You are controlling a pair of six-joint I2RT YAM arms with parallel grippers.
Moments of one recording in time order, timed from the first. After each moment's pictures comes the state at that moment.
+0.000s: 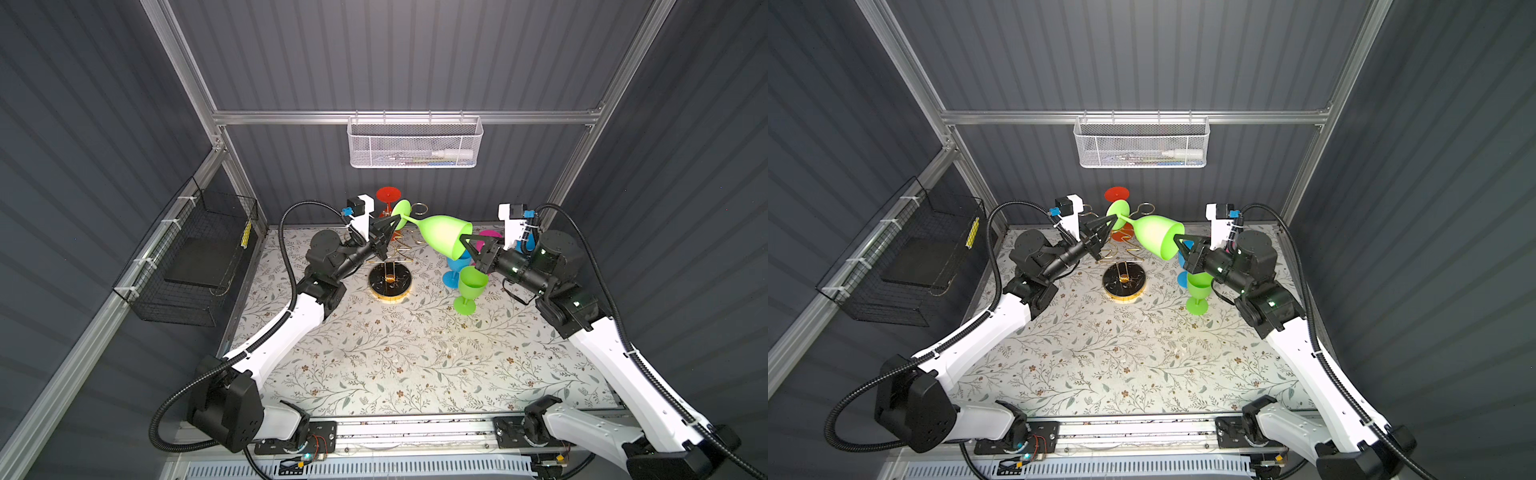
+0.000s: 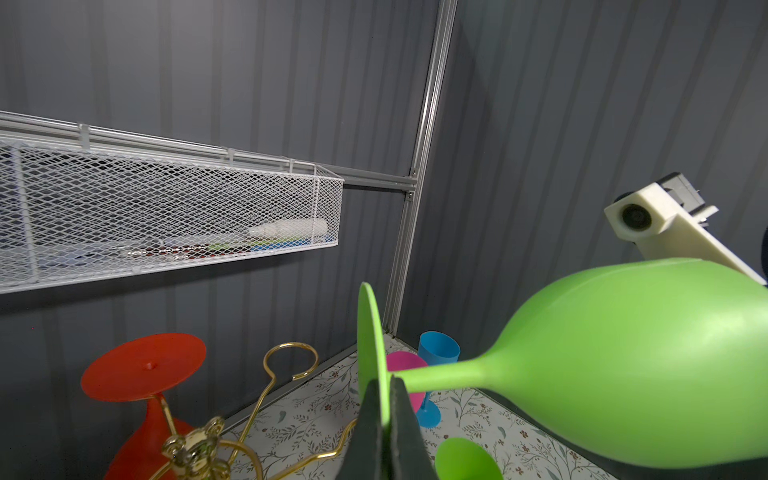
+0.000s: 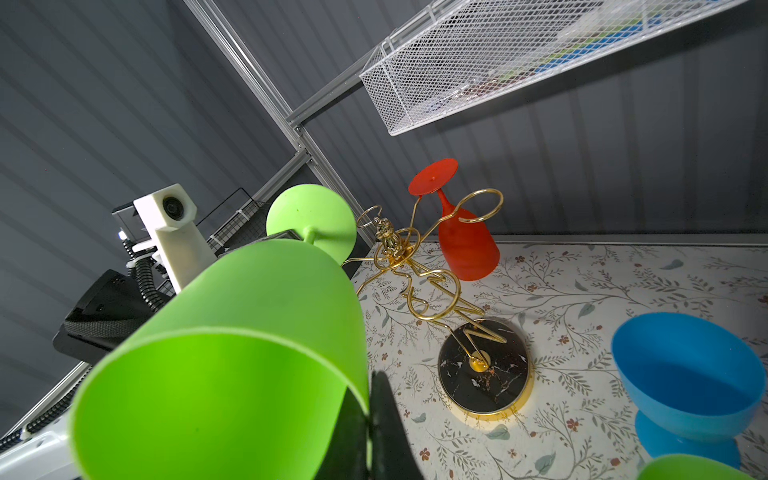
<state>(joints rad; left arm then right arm) -0.51 1.38 1.12 0.52 0.40 -0.25 0.42 1.06 1.17 -0.18 -0.35 0.53</state>
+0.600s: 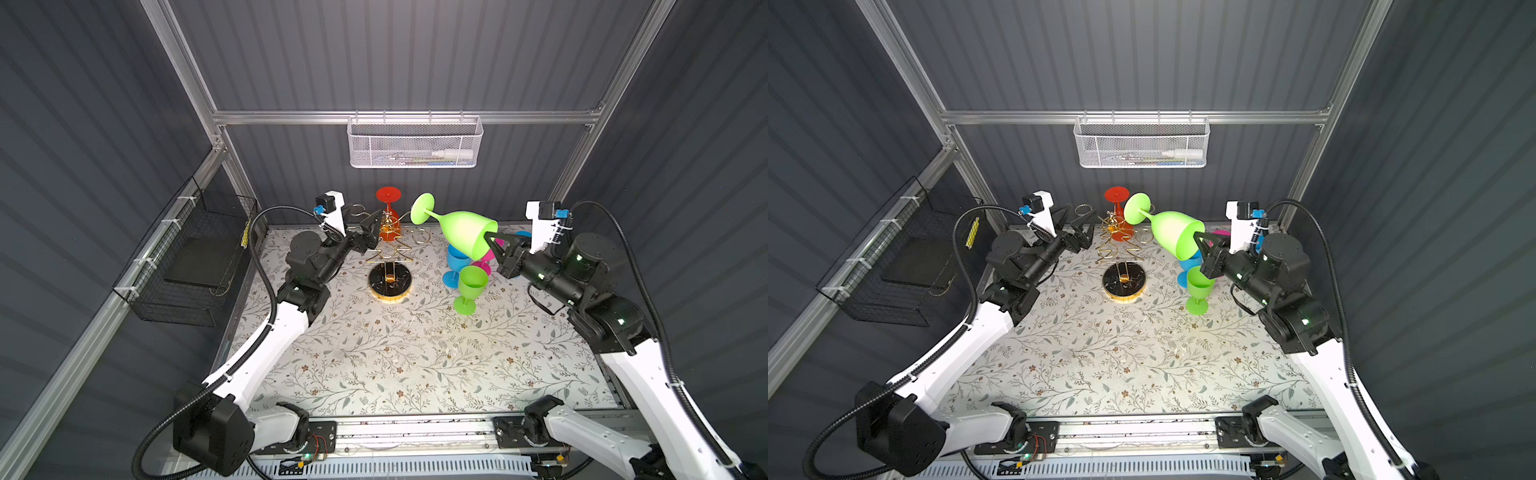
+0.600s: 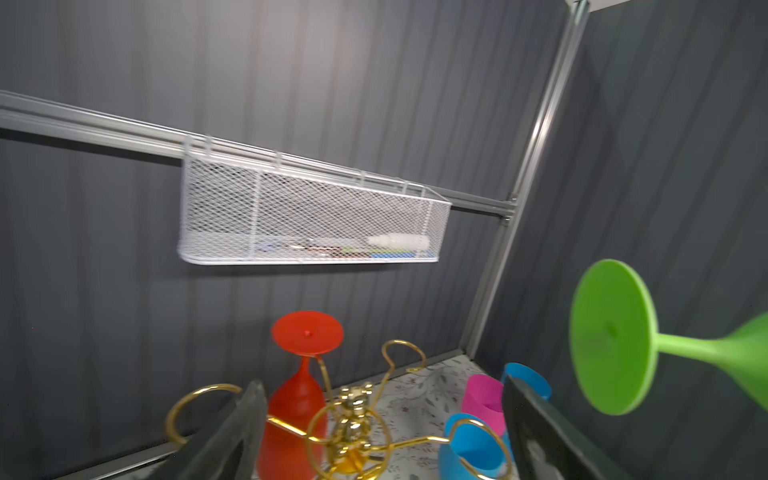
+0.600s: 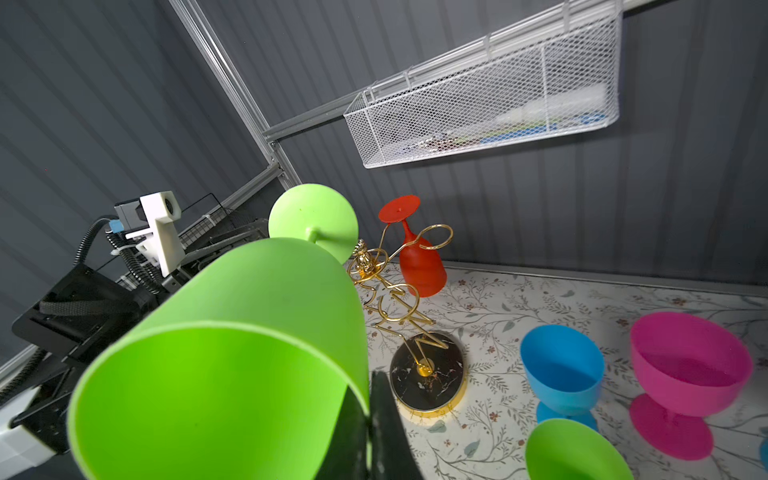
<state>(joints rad) -0.40 1.24 1.09 0.35 0.12 -0.24 0.43 0.95 1.34 -0.49 -0.19 0.35</state>
